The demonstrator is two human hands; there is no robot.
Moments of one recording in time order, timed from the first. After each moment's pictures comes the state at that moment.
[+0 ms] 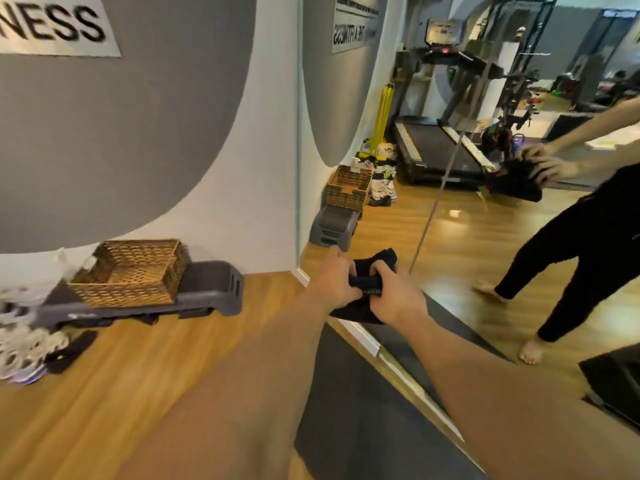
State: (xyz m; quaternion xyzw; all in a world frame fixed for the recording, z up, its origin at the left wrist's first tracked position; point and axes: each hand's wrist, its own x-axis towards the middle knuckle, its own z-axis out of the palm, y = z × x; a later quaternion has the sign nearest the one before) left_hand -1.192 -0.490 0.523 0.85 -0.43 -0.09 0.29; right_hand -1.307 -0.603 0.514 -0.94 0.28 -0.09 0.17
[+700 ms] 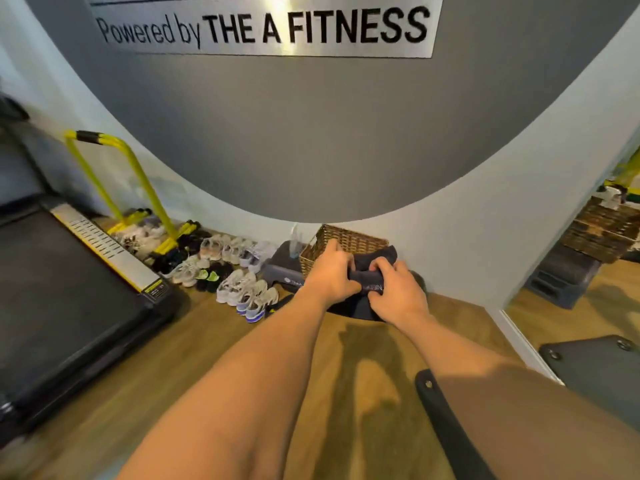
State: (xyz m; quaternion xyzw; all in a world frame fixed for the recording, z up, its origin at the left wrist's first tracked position) left_hand -0.837 0.066 0.521 0.95 -0.19 0.00 0.24; right_hand -0.885 -0.089 0.495 -0.97 0.04 -0.05 0.23
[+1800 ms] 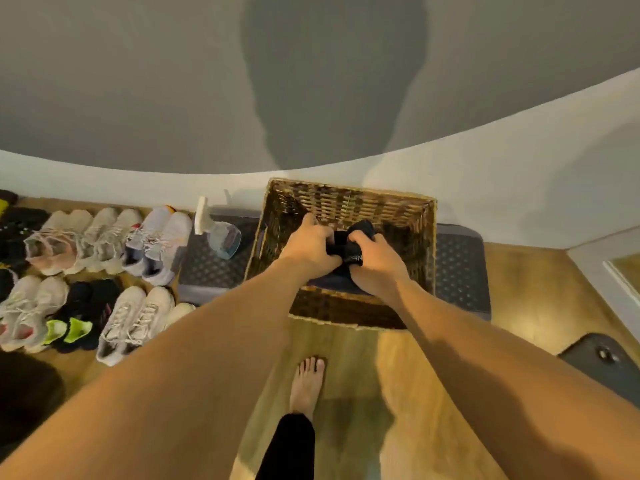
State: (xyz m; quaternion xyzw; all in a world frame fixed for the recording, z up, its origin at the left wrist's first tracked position) left_hand -0.086 -0.015 0.049 0.92 -0.22 -0.27 0.18; right_hand -0.166 -0.158 0.019 -0.93 0.15 0.17 0.30
